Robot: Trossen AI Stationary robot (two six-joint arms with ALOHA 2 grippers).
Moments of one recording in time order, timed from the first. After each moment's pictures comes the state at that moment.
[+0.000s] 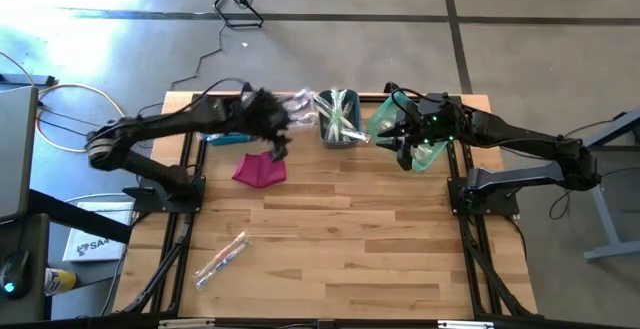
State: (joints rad) left arm 0.37 1.32 1.16 -0.63 -0.03 0.00; right arm -0.35 1.01 0.95 -0.49 -0.18 0.06
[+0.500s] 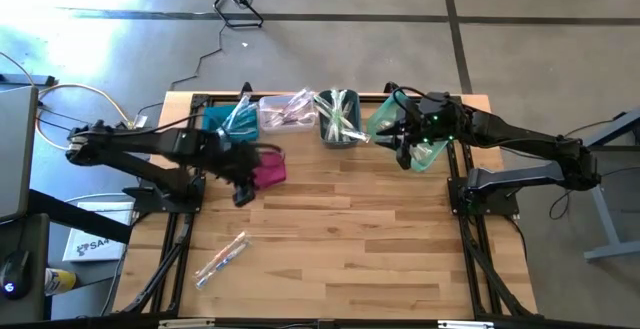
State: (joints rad) left arm -0.04 1.07 1.07 -1.00 -0.03 -0.47; right arm -0.35 1.01 0.94 -0.46 -0.18 0.06
